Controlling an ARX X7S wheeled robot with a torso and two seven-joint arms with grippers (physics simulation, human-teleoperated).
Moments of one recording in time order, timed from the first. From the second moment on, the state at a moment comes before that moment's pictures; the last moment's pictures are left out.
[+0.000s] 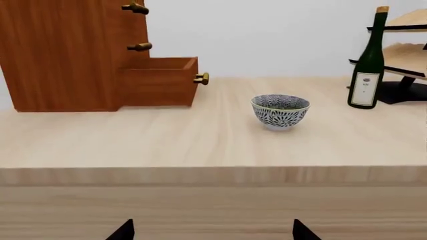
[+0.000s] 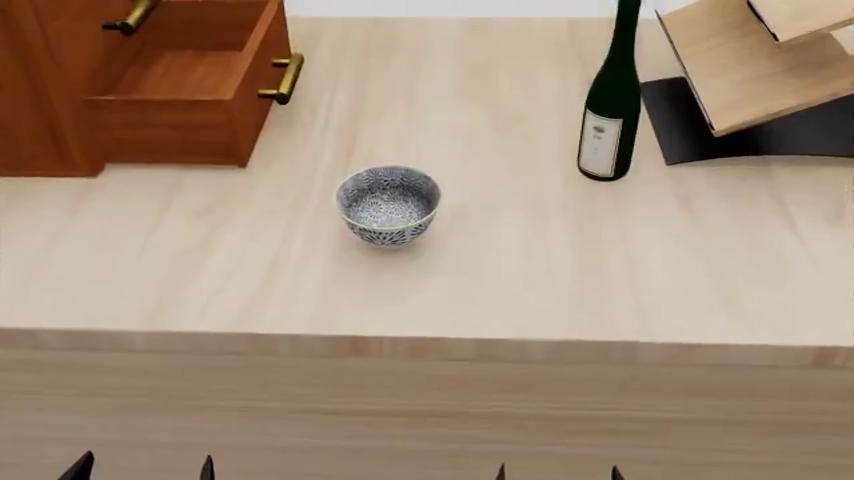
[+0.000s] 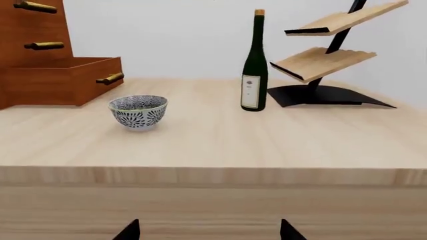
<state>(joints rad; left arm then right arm) 0.00 -0.05 0.05 0.02 -0.04 -0.02 -0.06 0.00 0.11 -0.13 0.00 0.10 -0.01 0.14</state>
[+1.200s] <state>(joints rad) -0.06 -0.14 0.12 0.32 -0.11 -0.27 -0.15 0.04 0.18 -0.18 -0.31 0.06 0.21 0.28</state>
